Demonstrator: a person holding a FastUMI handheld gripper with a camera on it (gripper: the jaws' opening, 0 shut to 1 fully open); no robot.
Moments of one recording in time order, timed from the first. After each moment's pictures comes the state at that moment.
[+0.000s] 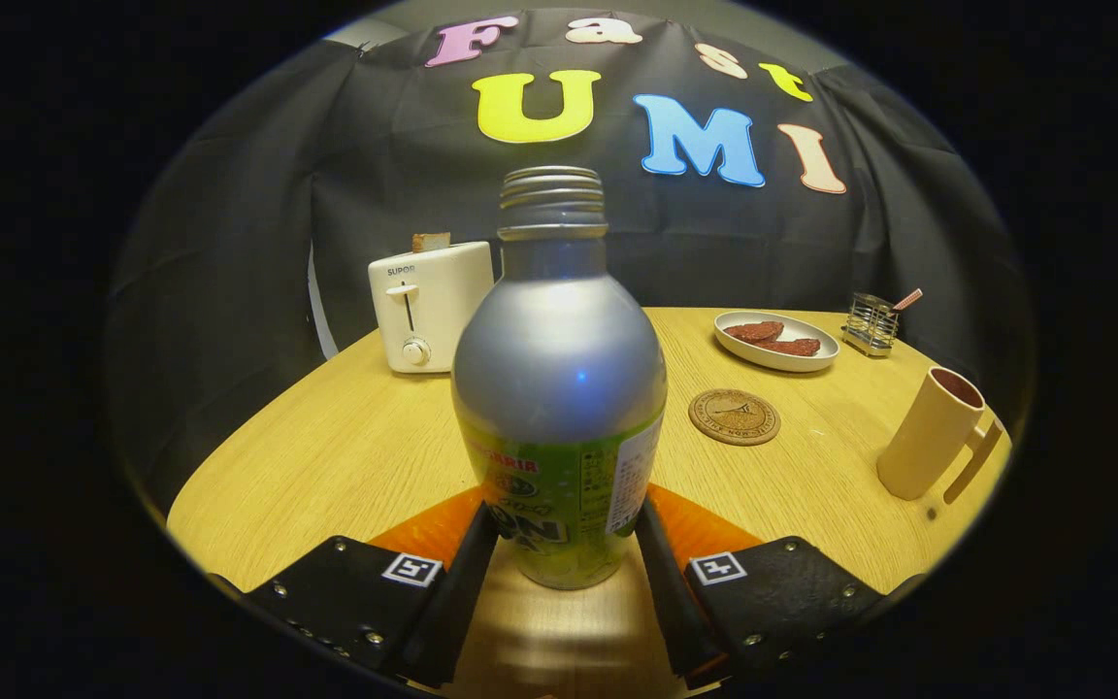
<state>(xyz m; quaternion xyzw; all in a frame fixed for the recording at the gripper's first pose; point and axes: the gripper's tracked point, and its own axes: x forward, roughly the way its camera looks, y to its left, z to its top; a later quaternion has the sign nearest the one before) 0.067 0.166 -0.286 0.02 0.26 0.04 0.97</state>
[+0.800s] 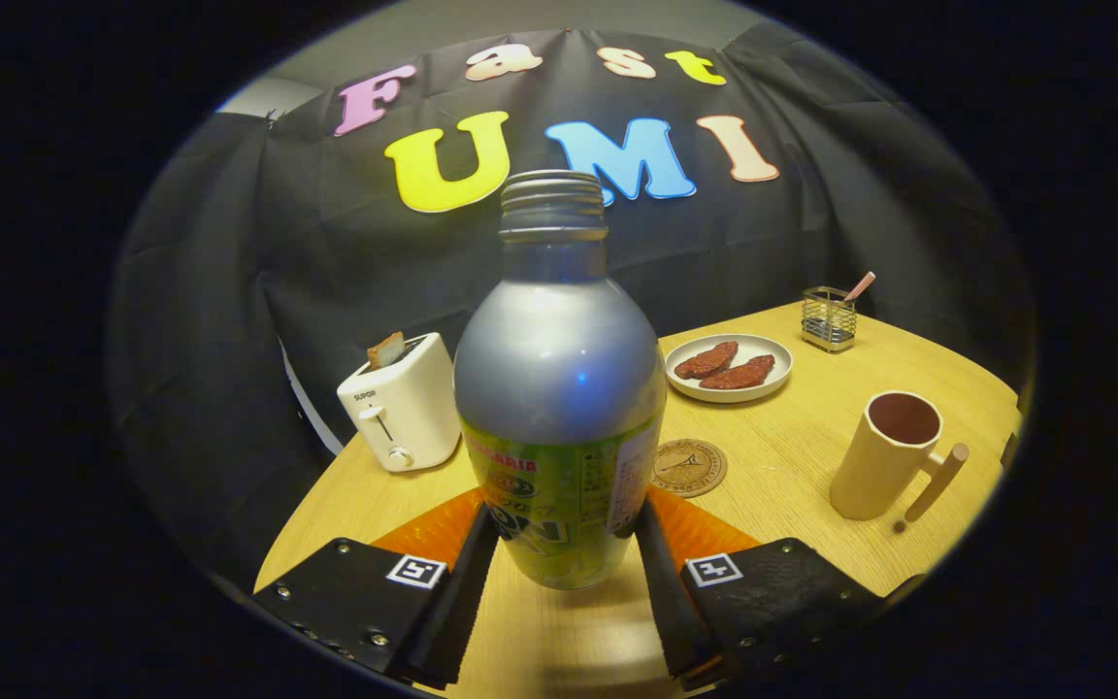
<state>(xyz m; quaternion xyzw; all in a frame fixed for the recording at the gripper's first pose) 0.078 0.106 -0.200 0.14 0.22 -0.01 0.97</state>
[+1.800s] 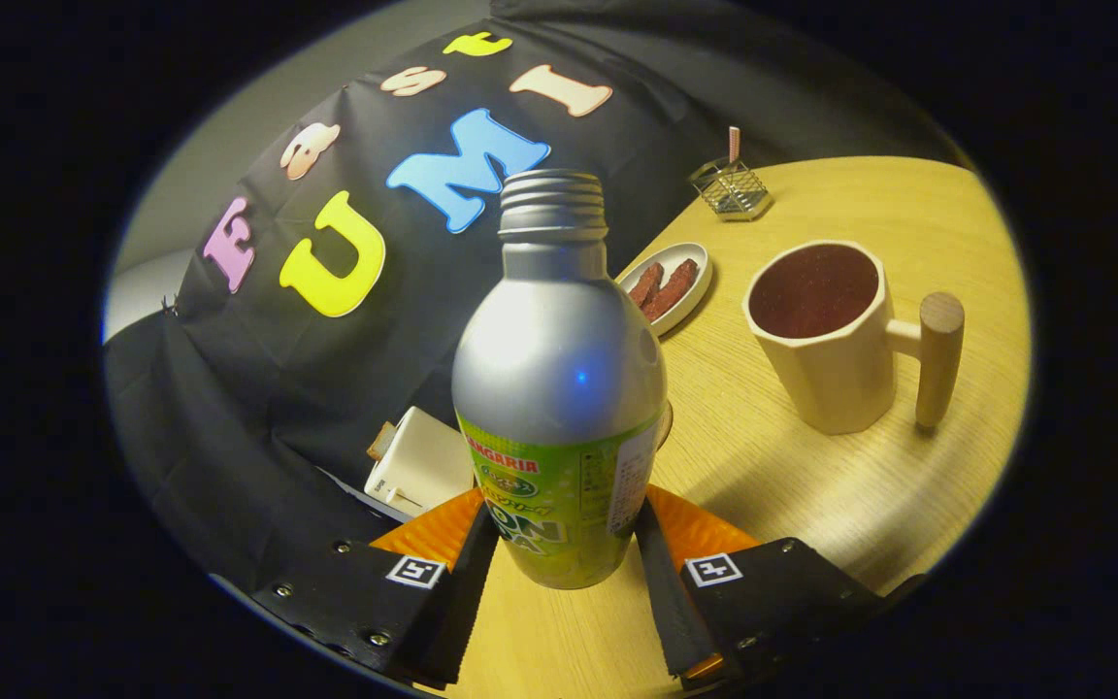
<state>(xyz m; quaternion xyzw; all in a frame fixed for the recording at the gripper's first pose) 0.068 0.039 -0.222 0.43 0.24 -0.01 0.87</state>
